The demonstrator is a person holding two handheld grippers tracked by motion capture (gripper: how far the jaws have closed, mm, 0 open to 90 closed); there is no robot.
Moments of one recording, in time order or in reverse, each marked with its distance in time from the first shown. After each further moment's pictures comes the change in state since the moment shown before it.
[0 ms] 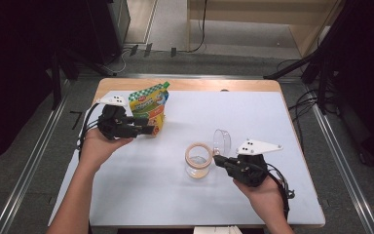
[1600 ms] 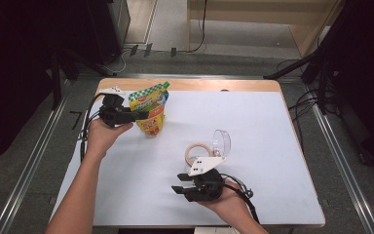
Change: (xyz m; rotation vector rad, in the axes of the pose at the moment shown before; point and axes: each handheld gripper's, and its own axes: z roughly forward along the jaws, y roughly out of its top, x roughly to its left) left arm 0.055 0.001 0.025 -0.028 0.119 -0.104; right arm 0.062 -0.013 0.084 0.132 0.279 -0.191
